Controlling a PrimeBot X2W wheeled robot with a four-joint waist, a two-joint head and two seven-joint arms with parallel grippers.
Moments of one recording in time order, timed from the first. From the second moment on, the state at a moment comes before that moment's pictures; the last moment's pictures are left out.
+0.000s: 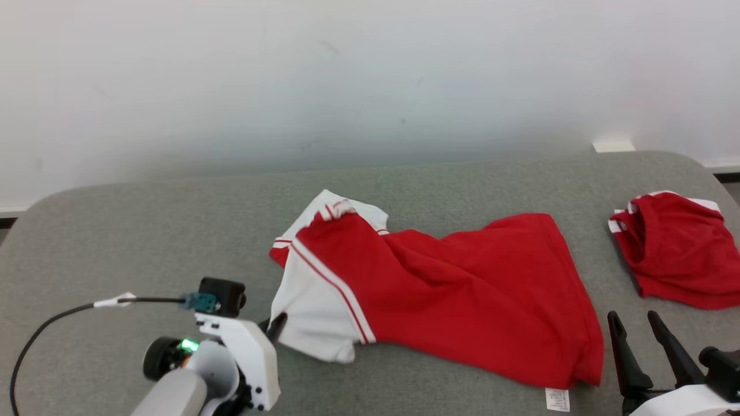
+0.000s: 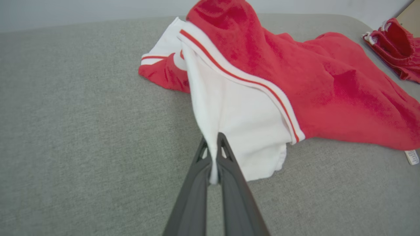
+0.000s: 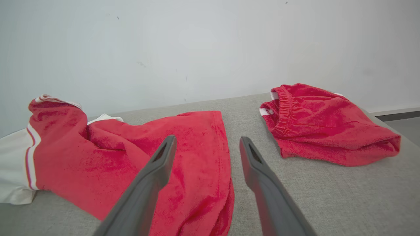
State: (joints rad) left arm -0.44 0.26 -0.48 0.54 -0.53 -0.08 0.20; right arm -0.12 -0.21 0.14 0.34 0.51 0.13 -0.18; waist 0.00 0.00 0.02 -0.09
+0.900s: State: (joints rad) left arm 0.05 0.39 -0.38 0.02 -0.63 0.18 0.34; right arm -0.04 -0.20 0.01 0.21 0.46 0.13 -0.10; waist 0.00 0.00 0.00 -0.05
